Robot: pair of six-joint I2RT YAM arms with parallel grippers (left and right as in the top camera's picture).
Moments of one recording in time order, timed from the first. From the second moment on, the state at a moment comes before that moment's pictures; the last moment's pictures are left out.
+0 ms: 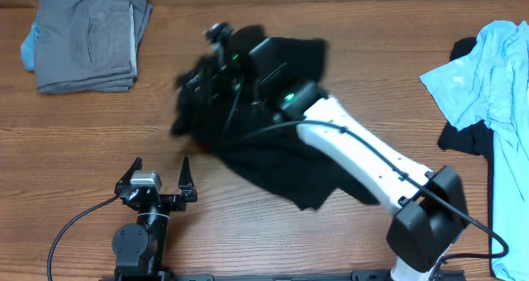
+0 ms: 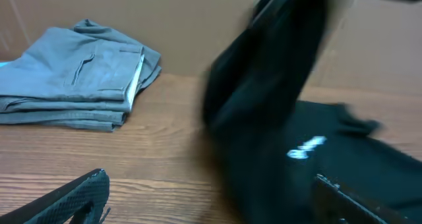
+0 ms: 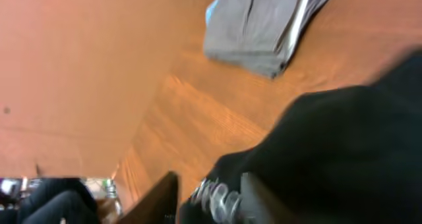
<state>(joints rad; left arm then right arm) -0.01 0.02 0.01 -0.07 0.02 -0.12 0.74 1.89 1.67 -0.28 -0.42 0.64</state>
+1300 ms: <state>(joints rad) -0.01 0.02 0.01 -0.07 0.02 -0.12 0.49 1.56 1.44 -1.19 -0.14 0.68</state>
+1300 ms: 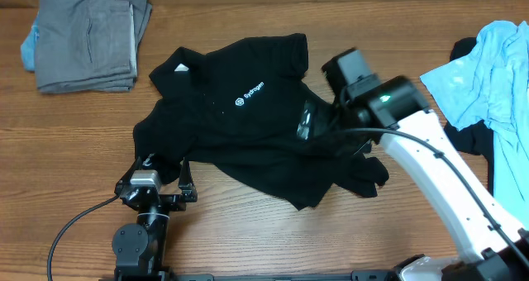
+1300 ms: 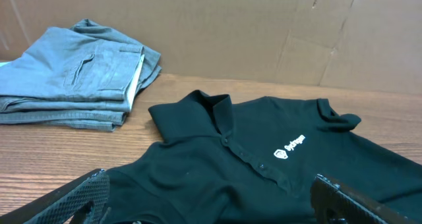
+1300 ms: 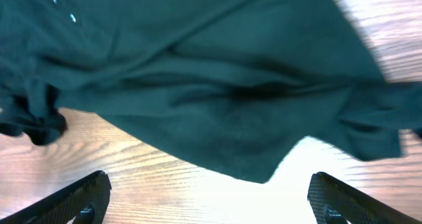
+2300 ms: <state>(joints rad) 0.00 0.35 0.35 -0.27 0.10 -0.13 0.62 1.56 1.27 -0.98 -0.28 0.70</state>
